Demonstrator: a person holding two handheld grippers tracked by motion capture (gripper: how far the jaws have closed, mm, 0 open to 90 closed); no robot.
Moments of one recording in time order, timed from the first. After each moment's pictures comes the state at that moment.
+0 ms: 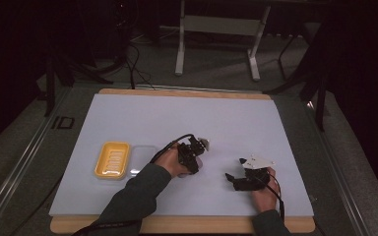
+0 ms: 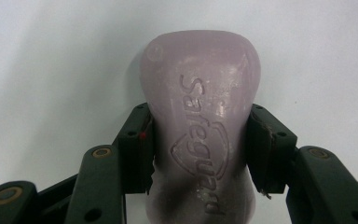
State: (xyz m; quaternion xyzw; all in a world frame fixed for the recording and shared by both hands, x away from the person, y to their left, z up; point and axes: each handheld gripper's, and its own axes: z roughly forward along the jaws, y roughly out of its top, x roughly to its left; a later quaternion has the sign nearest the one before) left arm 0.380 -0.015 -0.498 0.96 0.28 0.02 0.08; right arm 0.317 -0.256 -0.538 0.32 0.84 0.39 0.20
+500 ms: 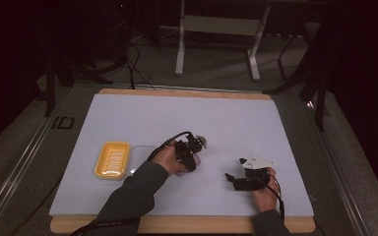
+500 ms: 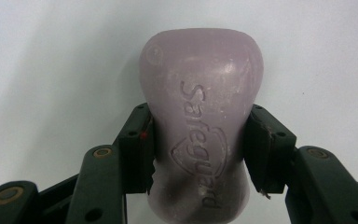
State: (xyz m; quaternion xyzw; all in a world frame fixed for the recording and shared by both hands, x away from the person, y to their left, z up) left arm 0.383 -0.007 -0.492 0.96 0.28 0.03 0.09; right arm 0.317 -0.256 -0.538 0.32 0.84 0.39 0.20
